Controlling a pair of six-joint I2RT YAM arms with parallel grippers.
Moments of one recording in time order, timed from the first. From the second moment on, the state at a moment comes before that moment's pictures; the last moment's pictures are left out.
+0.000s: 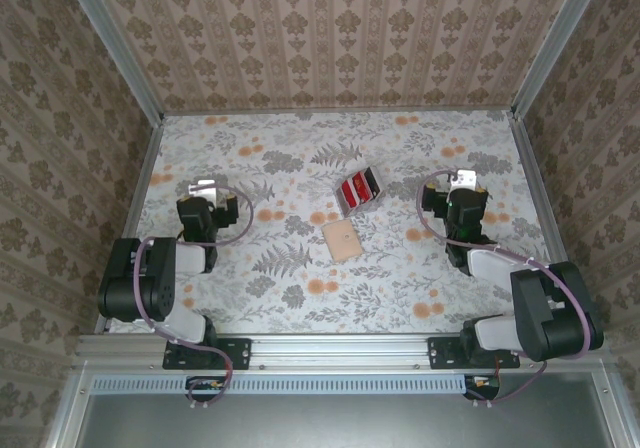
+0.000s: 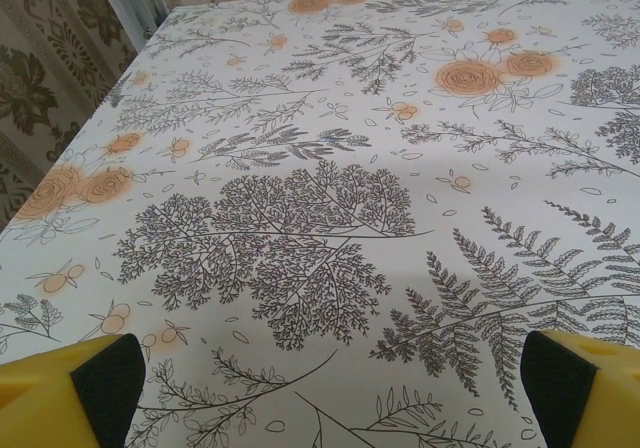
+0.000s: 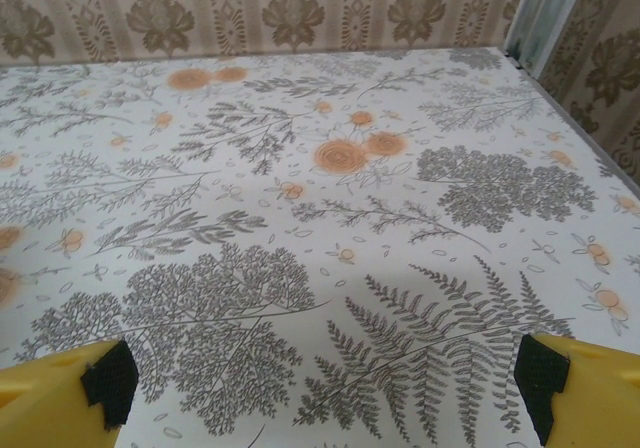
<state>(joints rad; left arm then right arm) -0.06 1.54 0.37 0.78 -0.14 0.07 0.12 1.33 0.41 0.54 0.34 0.08</state>
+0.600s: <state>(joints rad) -0.06 1.54 0.37 0.78 -0.13 0.07 0.06 1.43 0.40 0.68 0.22 0.02</state>
